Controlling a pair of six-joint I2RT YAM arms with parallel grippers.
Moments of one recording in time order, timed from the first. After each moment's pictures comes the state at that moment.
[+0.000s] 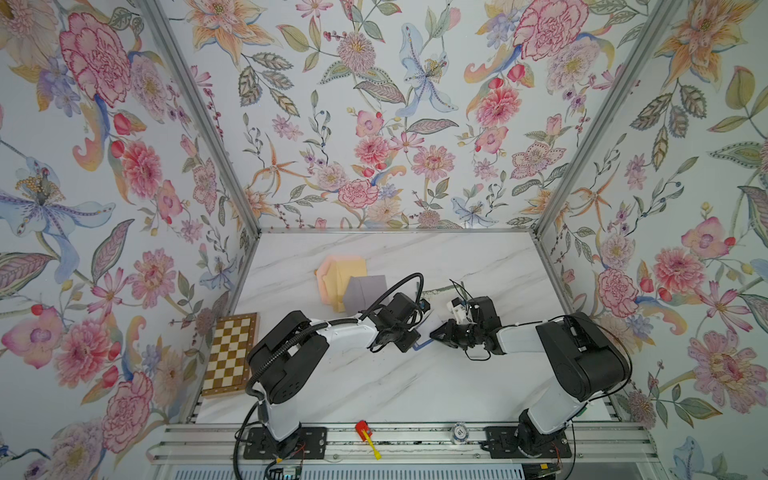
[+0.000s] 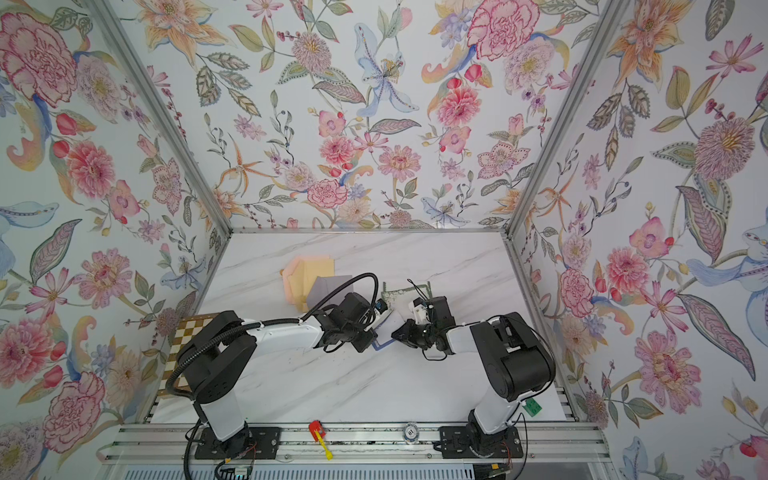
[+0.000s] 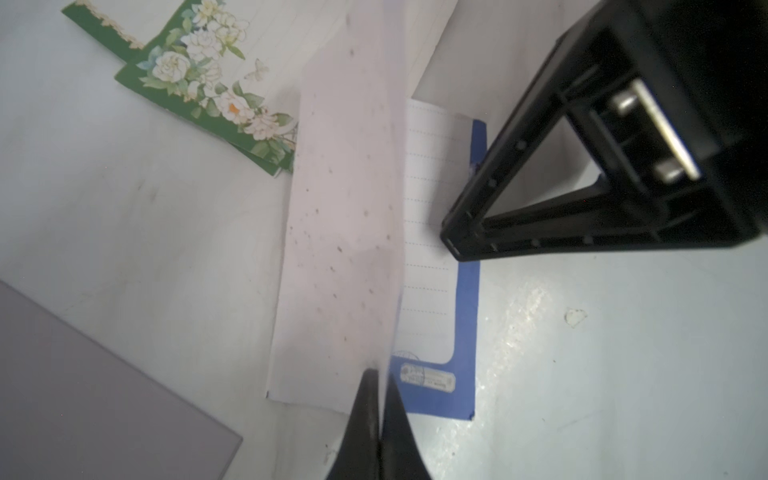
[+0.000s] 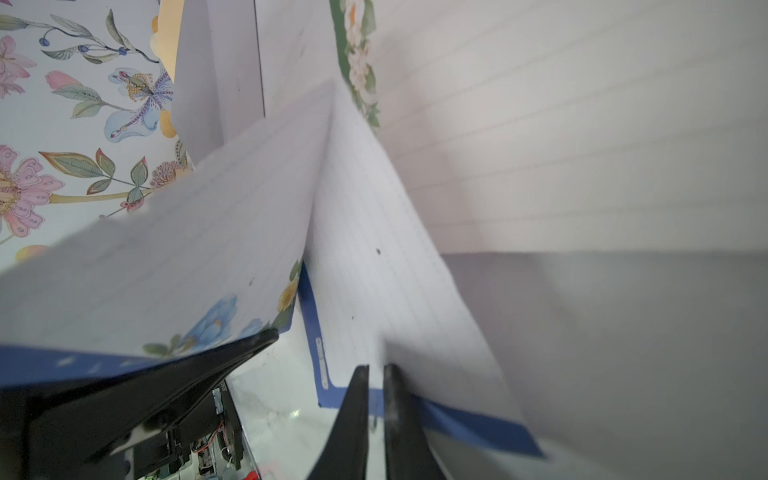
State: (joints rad) left arm -0.86 1.82 1.04 -0.17 0.08 0.05; right arm 0.37 1.68 0.54 0.27 -0.67 0.68
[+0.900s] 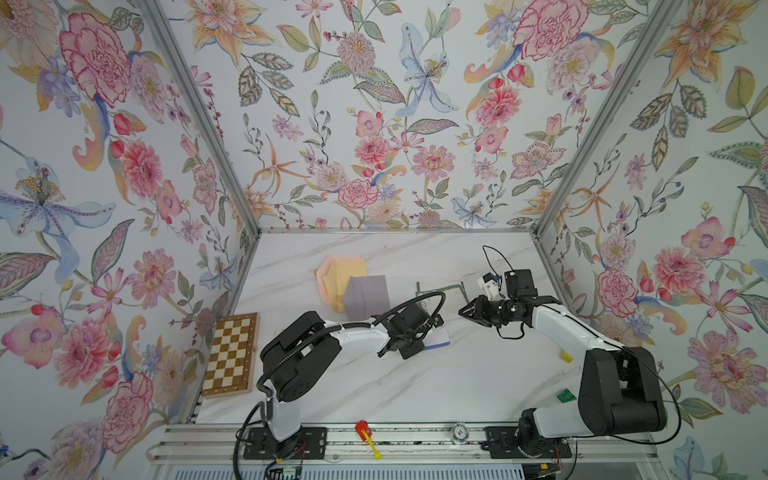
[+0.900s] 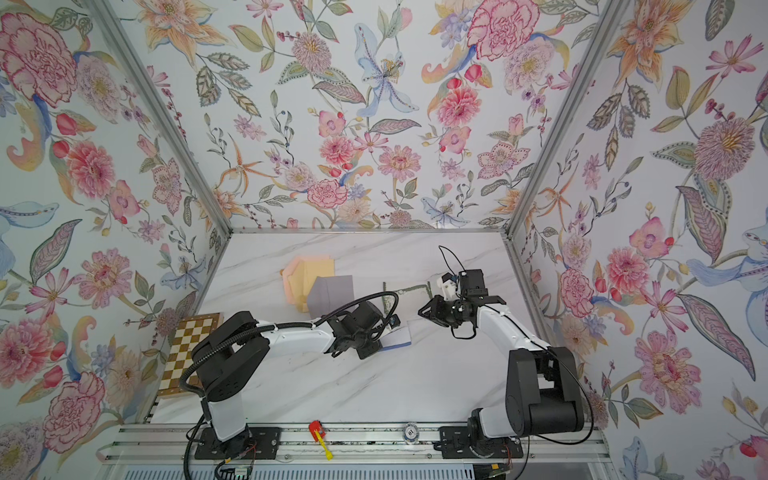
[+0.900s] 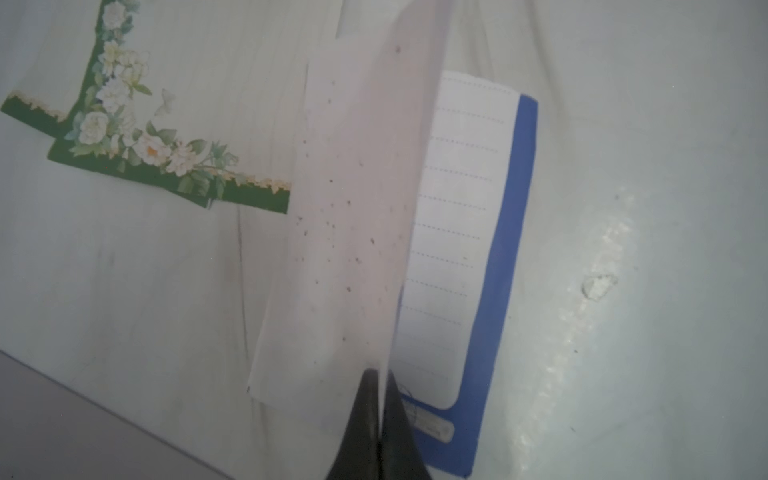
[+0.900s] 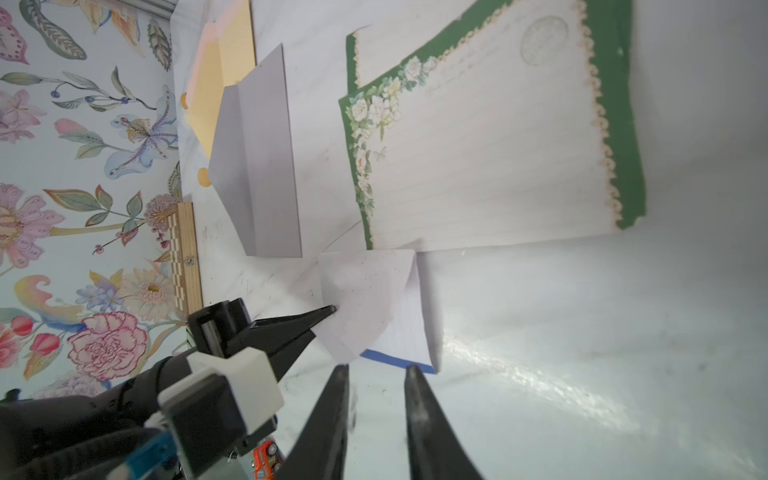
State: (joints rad) left arm -0.94 1.88 1.08 -0.22 -0.04 0.30; right arm 0.11 1.47 0.91 -0.50 -0.68 0.33
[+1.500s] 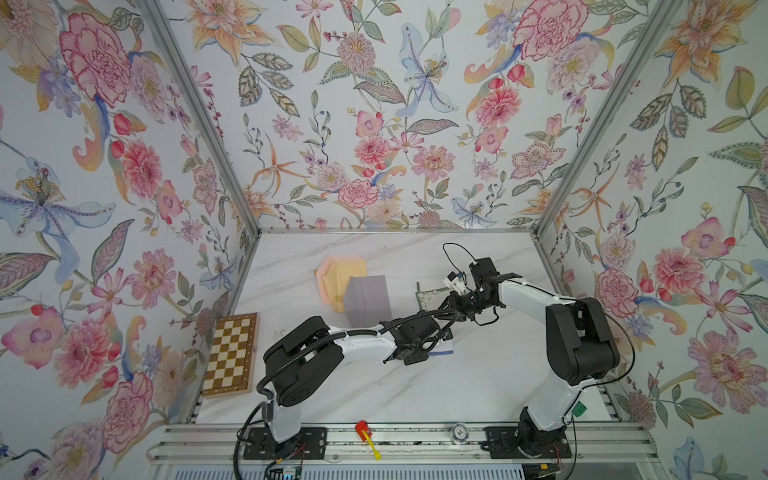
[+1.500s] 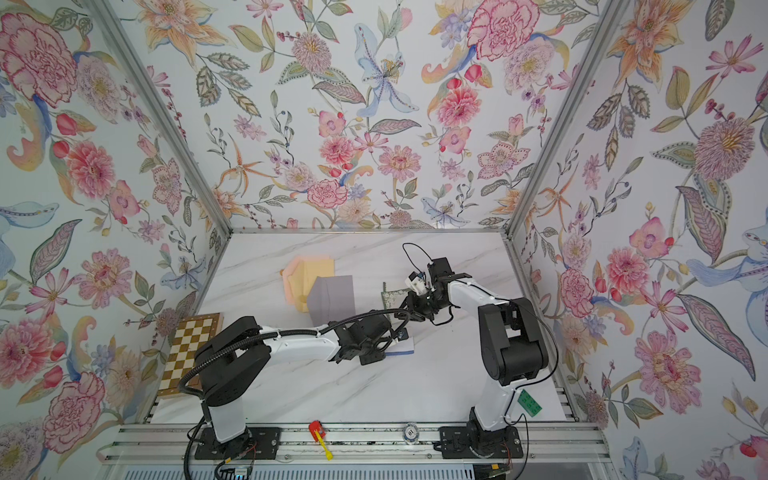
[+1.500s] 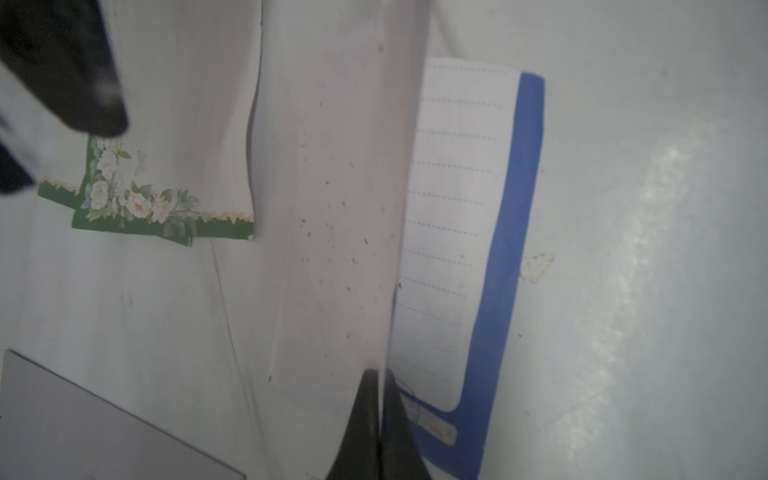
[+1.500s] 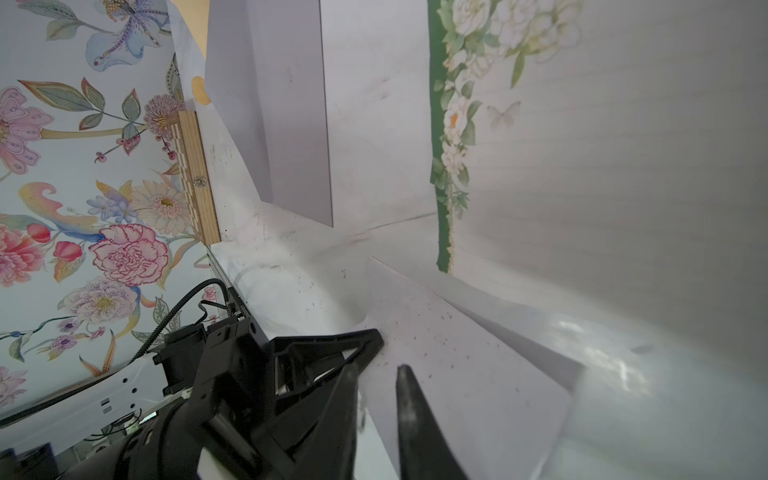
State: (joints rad) left arm -1.02 1.88 1.10 -0.26 -0.16 0.42; right arm 0.28 1.81 1.14 -0.62 -0.79 0.26
